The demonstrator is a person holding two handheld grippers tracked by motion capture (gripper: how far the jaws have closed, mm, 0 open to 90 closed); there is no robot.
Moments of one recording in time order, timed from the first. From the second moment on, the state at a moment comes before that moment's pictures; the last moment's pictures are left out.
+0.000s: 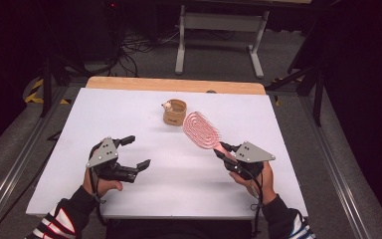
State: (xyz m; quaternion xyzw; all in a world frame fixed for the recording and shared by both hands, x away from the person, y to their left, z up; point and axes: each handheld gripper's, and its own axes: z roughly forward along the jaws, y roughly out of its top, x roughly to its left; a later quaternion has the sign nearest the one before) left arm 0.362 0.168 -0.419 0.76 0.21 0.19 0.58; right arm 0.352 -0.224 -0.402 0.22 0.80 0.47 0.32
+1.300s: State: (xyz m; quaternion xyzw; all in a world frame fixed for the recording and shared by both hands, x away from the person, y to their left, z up) left arm 0.390 0.101 -0.404 0.70 0.24 0.07 0.67; right arm 0.341 -0.130 -0.428 0.18 0.77 0.47 0.39
